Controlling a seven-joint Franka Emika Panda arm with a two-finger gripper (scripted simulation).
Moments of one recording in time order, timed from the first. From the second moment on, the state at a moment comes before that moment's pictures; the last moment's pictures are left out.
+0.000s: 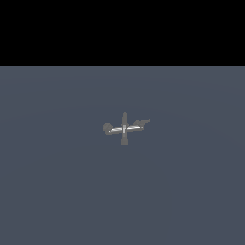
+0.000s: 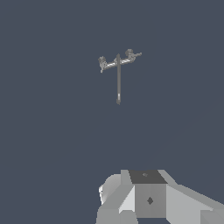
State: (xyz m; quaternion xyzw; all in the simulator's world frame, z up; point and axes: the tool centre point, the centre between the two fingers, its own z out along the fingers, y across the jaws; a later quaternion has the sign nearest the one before) arm -0.256 0.002 0.515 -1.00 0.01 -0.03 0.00
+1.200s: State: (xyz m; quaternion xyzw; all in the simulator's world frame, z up) arm -0.180 0.026 0.431 -0.99 0.13 -0.03 0.00
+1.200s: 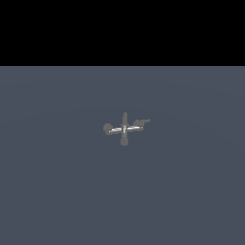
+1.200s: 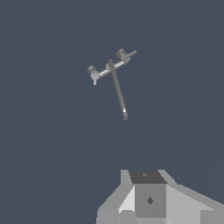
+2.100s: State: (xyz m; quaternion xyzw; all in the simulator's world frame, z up) arm -0.065 0.029 0.310 -0.95 0.31 -0.02 0.00
